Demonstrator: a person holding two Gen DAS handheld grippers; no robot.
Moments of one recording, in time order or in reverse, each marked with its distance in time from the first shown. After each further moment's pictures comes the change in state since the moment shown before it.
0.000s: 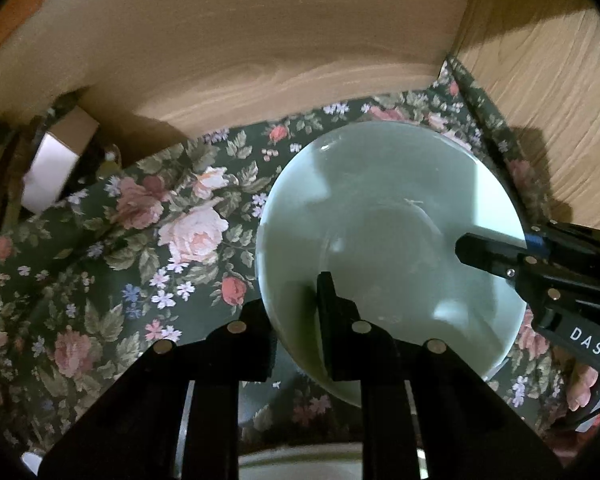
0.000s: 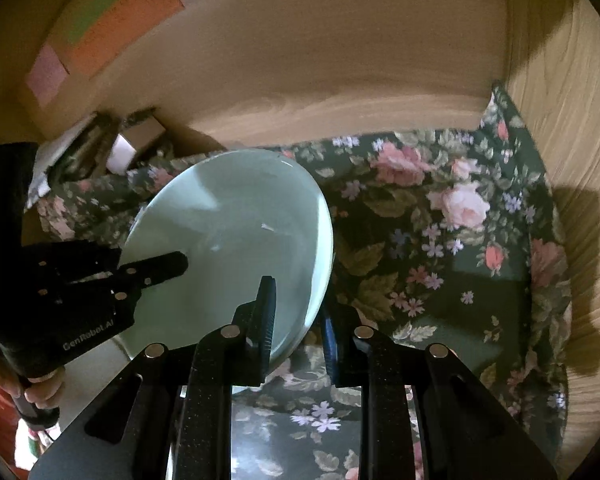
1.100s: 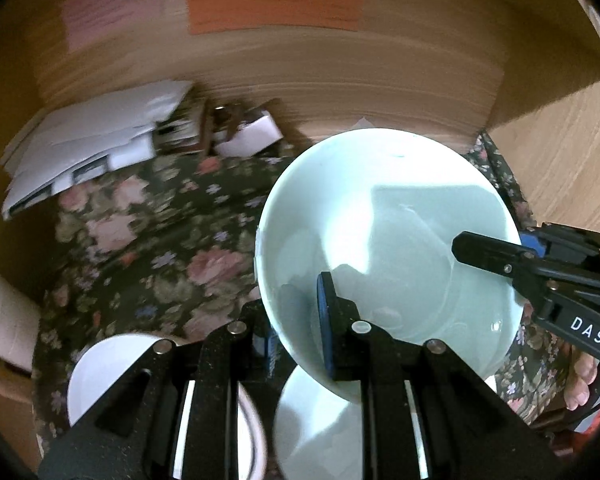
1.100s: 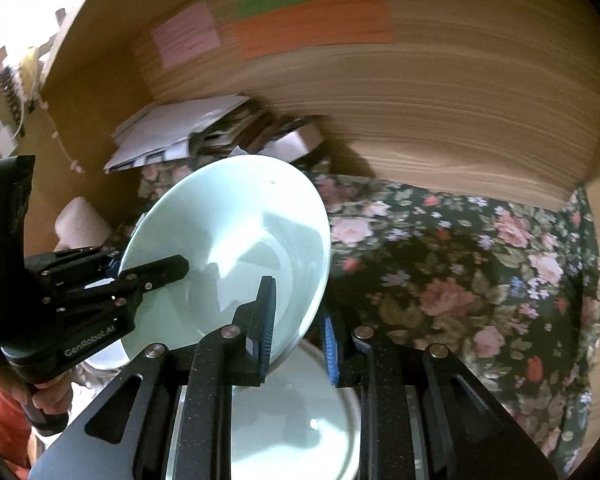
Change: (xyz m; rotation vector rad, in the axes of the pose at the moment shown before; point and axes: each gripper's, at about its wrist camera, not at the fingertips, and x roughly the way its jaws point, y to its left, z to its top) left arm -0.130 0.083 -0.097 -0.200 -0.198 0.129; right arm -0.027 0.139 -0.016 -0.241 -0.062 0.136
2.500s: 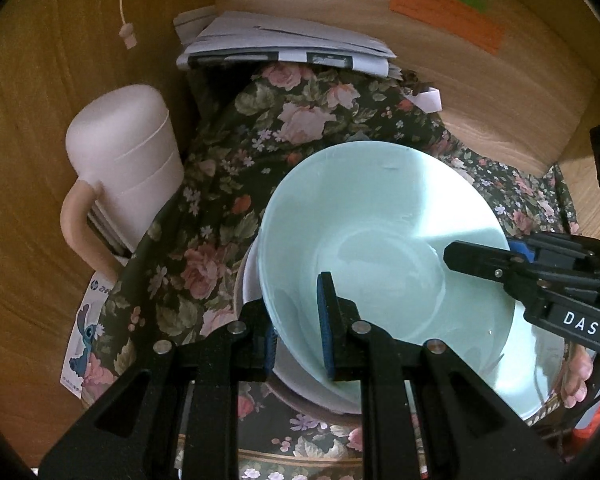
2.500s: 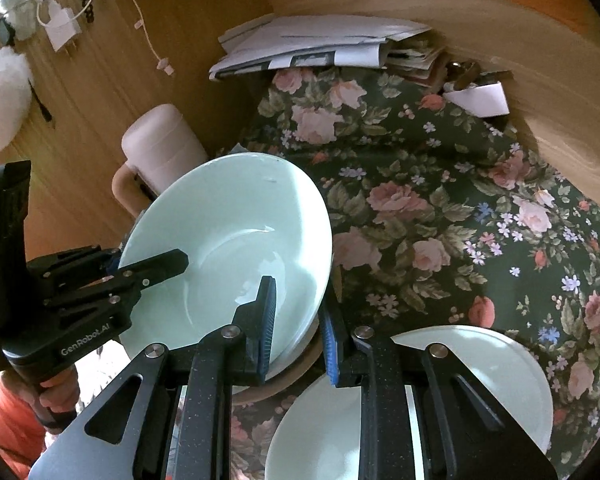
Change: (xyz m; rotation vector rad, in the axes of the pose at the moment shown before) left arm -0.050 0.127 -0.099 -0.267 0.015 0.154; right arm 0.078 0.126 -0.026 -0.171 0.174 0.212
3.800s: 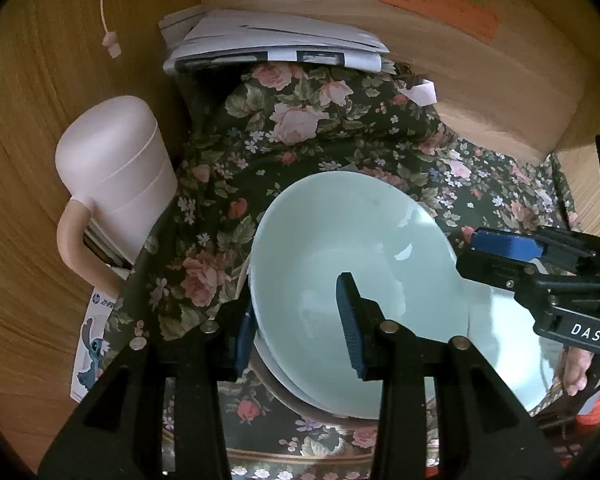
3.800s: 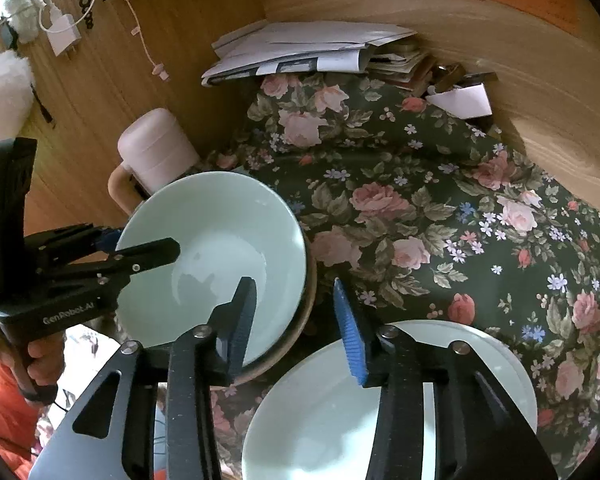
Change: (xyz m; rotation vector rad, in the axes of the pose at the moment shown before) left arm 0.002 -0.001 0.013 0.039 0.036 -0.007; right arm -0.012 -0.011 0.003 0.007 -0.017 -0.021
